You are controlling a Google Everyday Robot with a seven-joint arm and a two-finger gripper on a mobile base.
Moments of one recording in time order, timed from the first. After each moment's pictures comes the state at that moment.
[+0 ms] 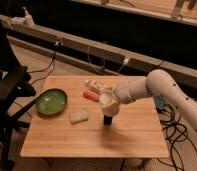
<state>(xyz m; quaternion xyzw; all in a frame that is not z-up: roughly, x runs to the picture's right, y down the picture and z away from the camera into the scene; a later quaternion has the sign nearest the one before) 0.044 0.049 0.663 -0.20 -0.43 0.14 0.87</state>
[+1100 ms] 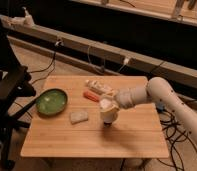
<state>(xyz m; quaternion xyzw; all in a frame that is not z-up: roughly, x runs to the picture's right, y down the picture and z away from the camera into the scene) 0.042 0.077 0.689 -0.24 -0.47 0.18 0.83</state>
